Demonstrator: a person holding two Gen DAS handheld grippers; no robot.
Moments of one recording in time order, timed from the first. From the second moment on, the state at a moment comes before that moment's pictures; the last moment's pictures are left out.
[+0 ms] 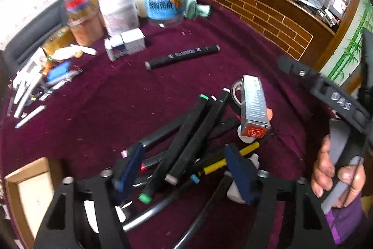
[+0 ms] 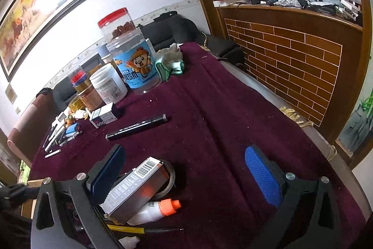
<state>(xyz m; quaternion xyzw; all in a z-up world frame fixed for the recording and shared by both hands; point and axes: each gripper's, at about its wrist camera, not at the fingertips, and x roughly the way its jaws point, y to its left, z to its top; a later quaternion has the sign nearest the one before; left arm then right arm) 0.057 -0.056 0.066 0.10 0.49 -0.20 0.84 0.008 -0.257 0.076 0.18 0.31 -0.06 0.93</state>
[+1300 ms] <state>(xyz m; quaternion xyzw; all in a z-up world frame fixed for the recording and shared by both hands) 0.046 -0.003 0.050 -0.10 0.52 -0.30 0.79 0.015 -0.244 0.065 0.15 0.34 -0.05 0.93</state>
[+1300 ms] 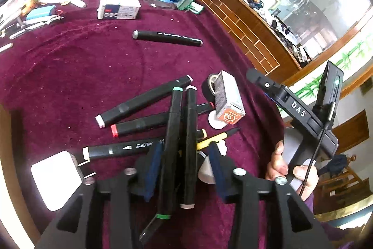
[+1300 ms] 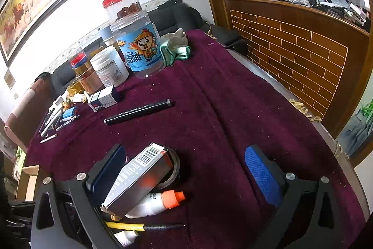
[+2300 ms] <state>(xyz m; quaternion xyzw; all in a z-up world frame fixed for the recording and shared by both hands) -0.023 0.010 0.102 -0.01 0.41 -0.24 0.88 0.009 -0.231 0.070 0.10 0.31 -0.08 0.94</state>
